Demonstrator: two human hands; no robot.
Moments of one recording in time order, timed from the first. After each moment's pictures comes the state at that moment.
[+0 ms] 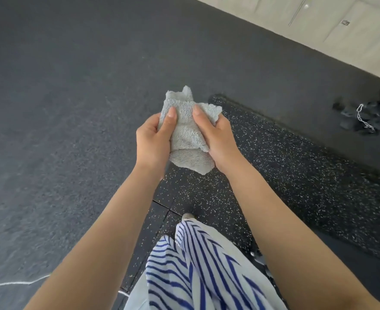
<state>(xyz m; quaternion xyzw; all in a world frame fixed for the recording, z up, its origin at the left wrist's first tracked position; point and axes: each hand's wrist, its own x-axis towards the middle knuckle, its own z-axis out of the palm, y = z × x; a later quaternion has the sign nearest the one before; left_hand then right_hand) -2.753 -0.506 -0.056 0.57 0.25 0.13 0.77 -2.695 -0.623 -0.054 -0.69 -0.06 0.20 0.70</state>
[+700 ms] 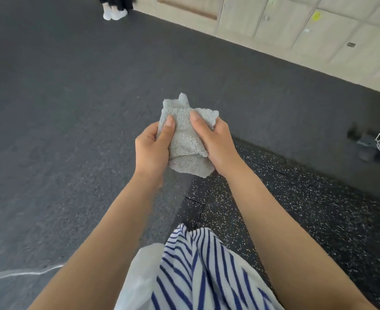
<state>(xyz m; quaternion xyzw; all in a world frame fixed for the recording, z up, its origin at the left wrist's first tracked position) -2.400 -0.400 -0.055 0.61 0.24 0.12 0.75 -2.340 -0.518 -0.059 -0.69 -0.07 0.16 0.70</state>
